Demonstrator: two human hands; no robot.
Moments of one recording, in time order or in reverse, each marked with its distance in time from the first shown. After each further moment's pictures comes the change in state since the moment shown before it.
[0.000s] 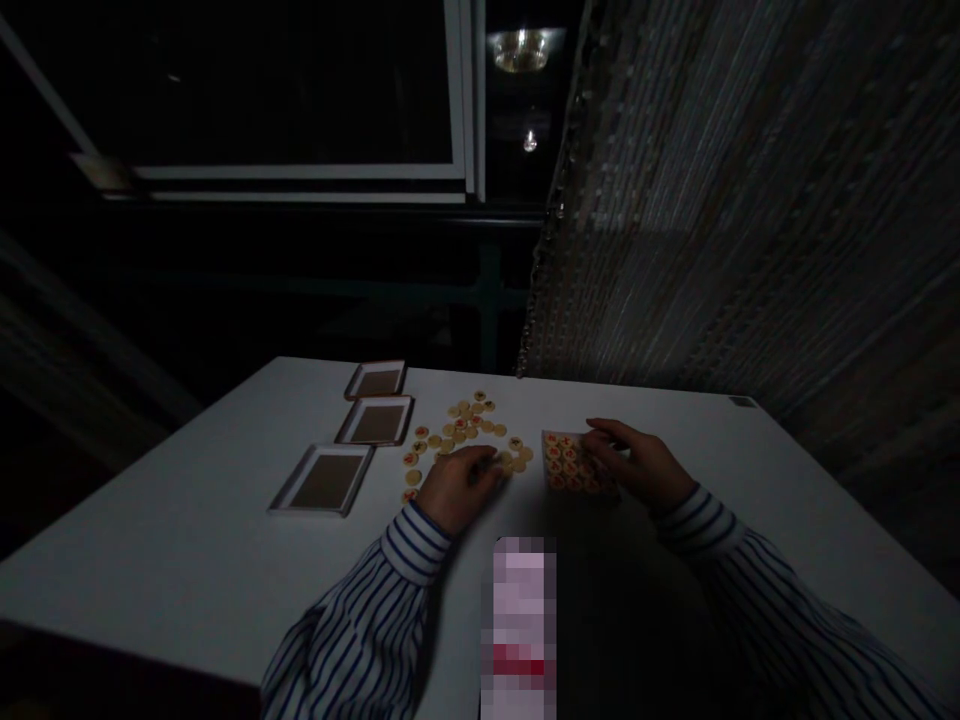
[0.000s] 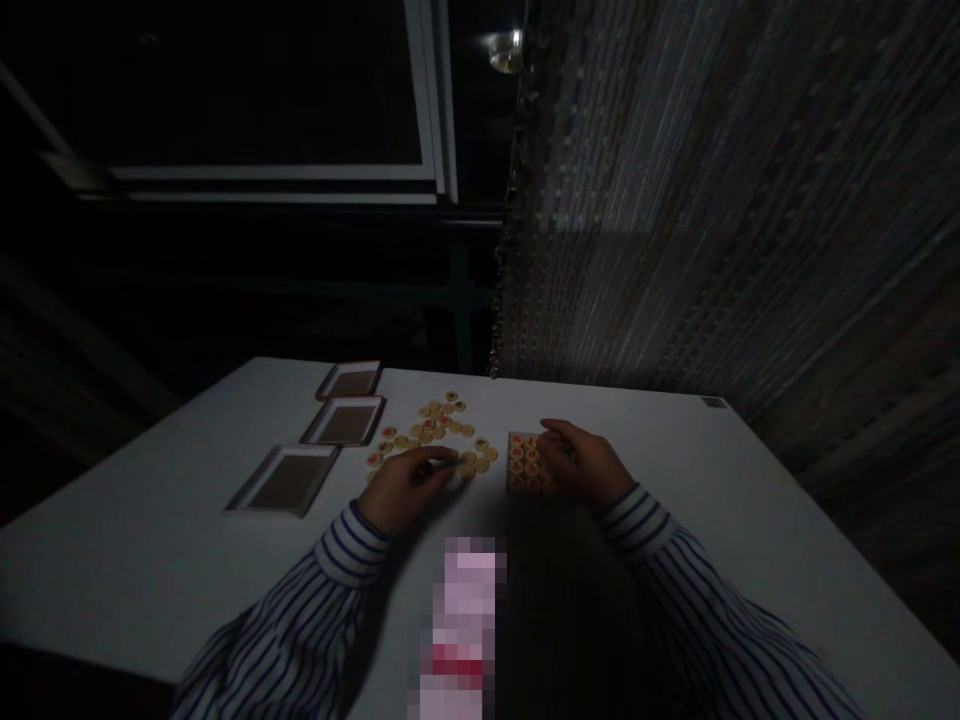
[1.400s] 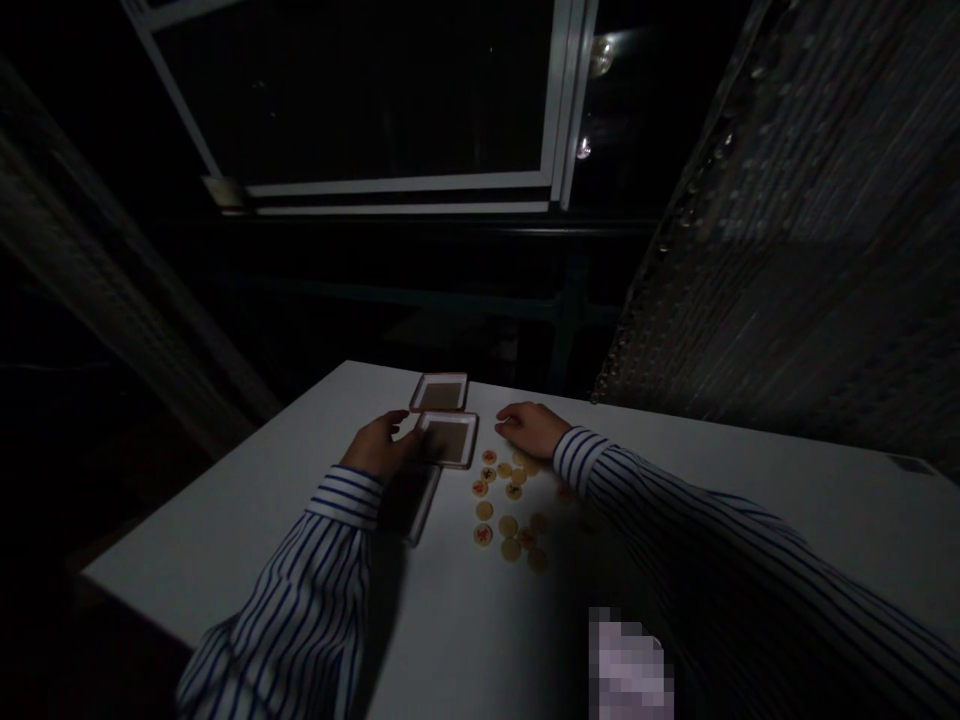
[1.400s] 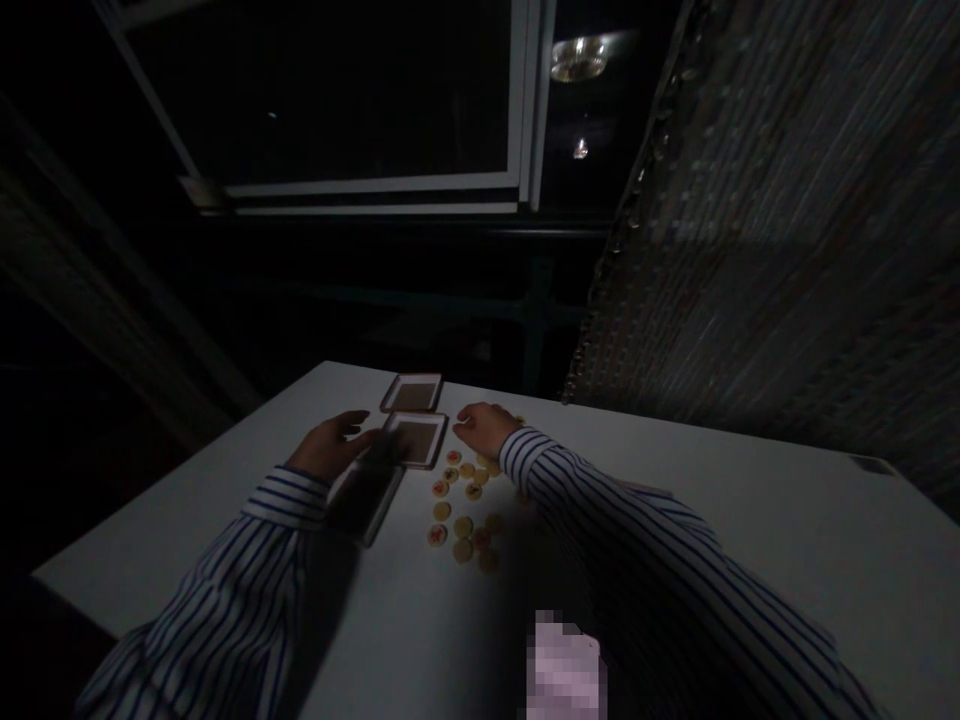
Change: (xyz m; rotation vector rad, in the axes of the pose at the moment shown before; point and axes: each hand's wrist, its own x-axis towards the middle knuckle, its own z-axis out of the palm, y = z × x) left_hand 0.016 -0.150 -0.151 0.226 0.178 -0.501; right_hand 0.157 -0.140 0.146 -0.037 -0.416 -0.147
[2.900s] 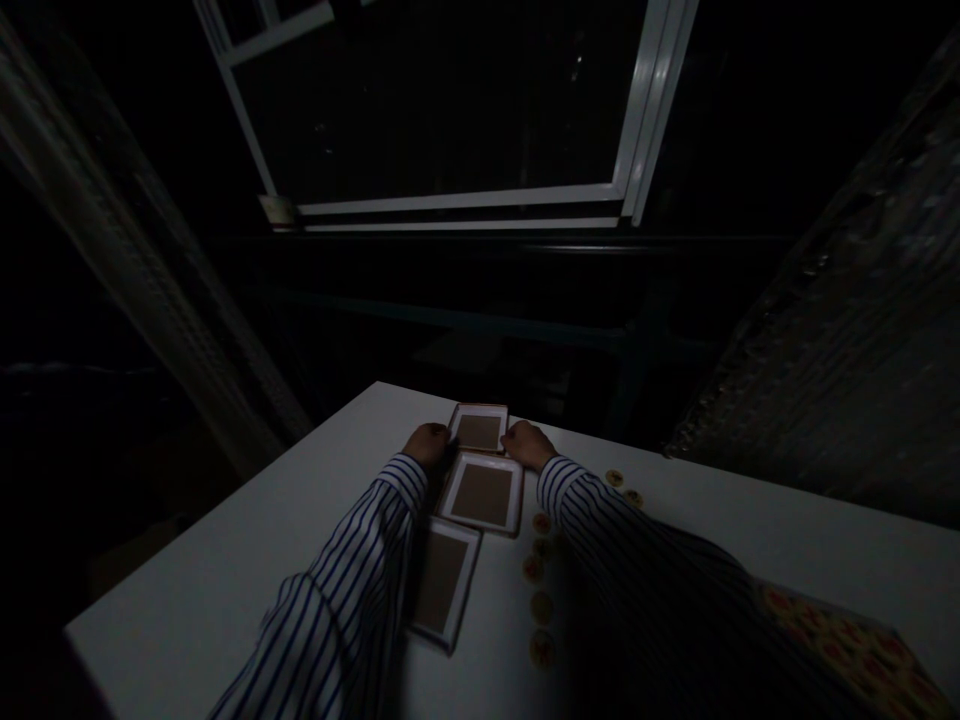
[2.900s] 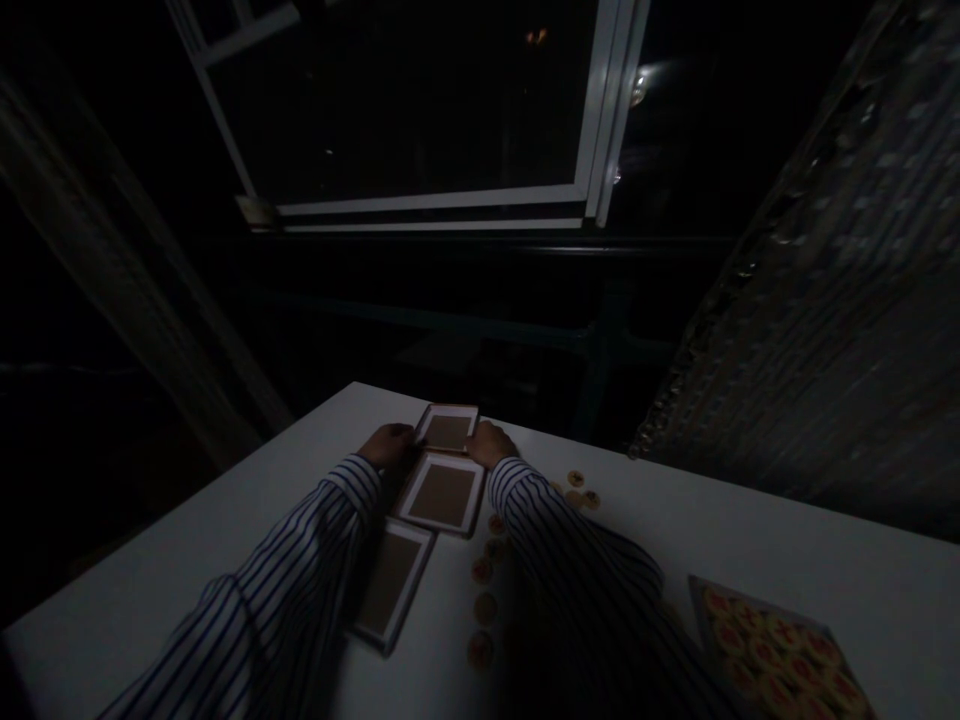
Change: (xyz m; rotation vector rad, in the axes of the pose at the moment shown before) left_hand 0.125 -0.046 0.037 -0.285 -0.089 -0.170; right_hand 0.150 0.011 0.079 0.026 0.011 0.221
